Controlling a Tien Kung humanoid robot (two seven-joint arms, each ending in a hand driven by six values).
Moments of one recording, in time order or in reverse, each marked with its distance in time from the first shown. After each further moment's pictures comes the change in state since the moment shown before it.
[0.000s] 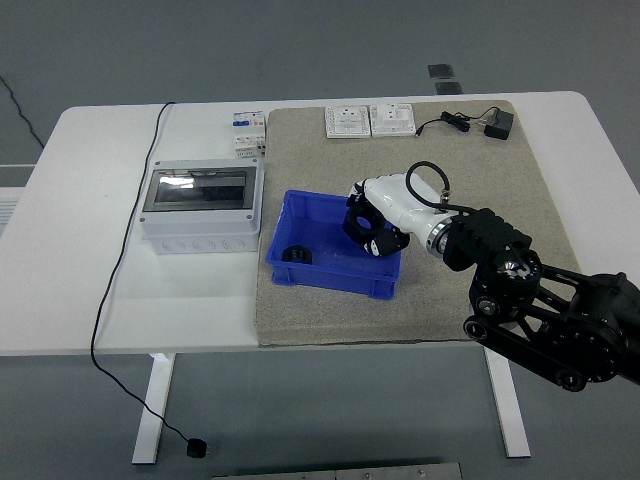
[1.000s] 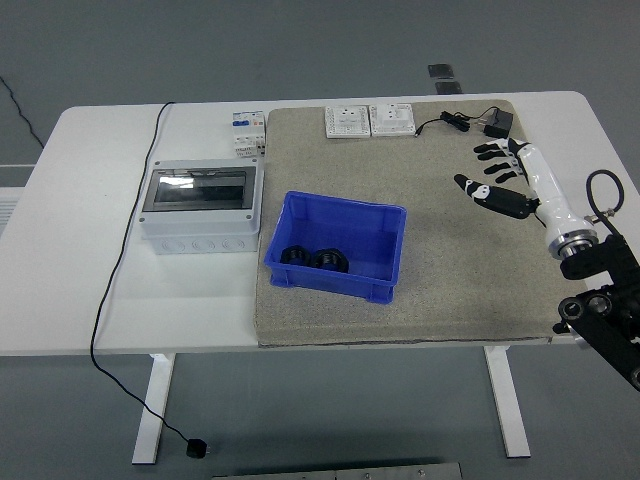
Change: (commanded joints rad) left arm 0.011 -0.018 0.021 0.000 -0.041 0.008 -0.006; right arm -0.434 -0.035 0.548 -0.104 0.554 -0.374 0.496
